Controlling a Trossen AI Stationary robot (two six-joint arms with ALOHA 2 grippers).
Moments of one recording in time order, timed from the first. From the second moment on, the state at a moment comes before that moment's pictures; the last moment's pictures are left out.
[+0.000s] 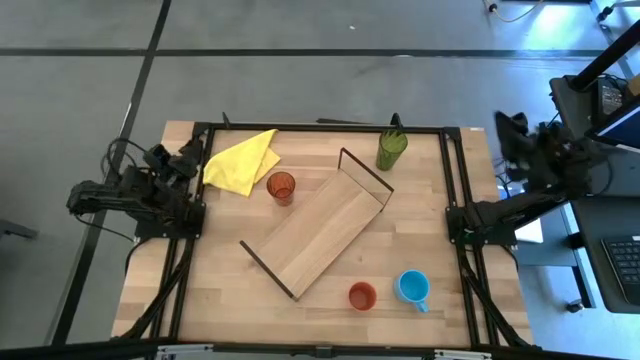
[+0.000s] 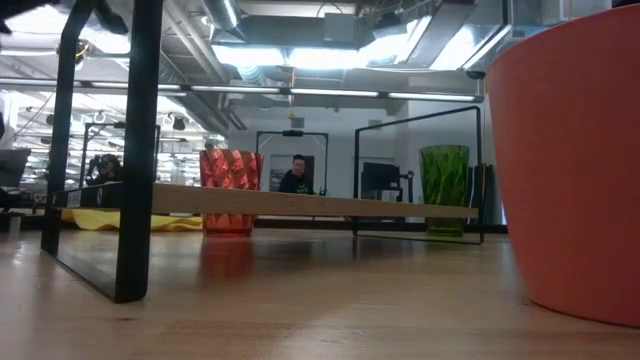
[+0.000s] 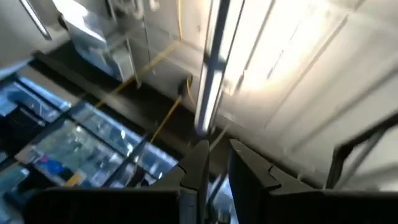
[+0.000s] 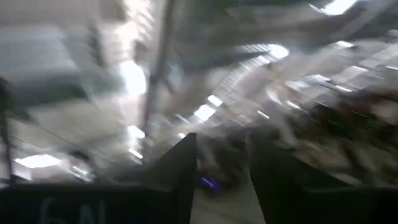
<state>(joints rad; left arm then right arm) -0.02 0.18 0.20 0.83 -0.41 -0.38 0.32 0.28 0.76 0.28 0.69 -0.12</state>
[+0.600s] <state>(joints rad) -0.01 0.53 0.94 -0.69 -0.51 -0.26 0.32 0.71 1.19 -0.08 1.44 -0.08</state>
